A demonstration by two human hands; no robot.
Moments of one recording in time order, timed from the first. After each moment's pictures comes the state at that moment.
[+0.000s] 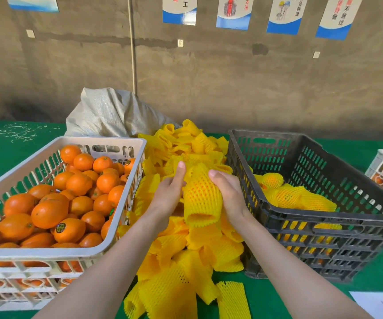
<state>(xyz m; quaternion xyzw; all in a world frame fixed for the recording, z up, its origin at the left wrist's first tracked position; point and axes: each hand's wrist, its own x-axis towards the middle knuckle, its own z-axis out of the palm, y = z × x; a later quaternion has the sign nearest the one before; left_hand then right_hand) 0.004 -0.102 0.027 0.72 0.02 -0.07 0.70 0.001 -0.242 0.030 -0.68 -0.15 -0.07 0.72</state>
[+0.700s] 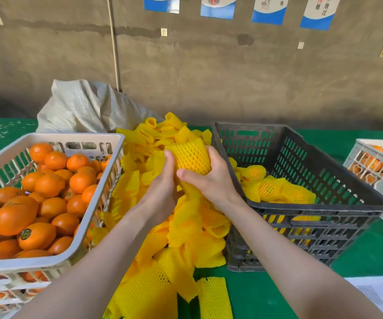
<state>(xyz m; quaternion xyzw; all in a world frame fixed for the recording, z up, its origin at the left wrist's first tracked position) 0.010 -0.146 0.037 0.56 -0.09 -0.10 0.82 0.009 -0.264 0.049 -0.78 -0.11 -0.14 0.60</state>
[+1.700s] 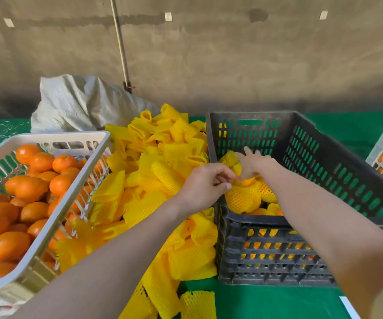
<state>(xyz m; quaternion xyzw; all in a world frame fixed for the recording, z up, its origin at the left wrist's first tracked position) 0.060 -0.258 0.019 0.86 -0.28 0.05 0.43 0.189 -0.446 -0.015 -0.99 0.01 0.14 -0.05</state>
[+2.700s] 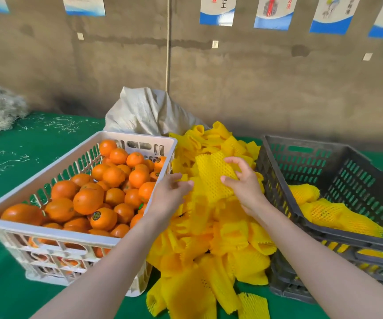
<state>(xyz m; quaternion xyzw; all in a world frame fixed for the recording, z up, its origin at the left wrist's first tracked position) 0.003 -0.050 0.017 0.72 0.07 0.05 0.69 0.061 -0.228 0.018 -0.75 -0.14 -0.09 0.64</state>
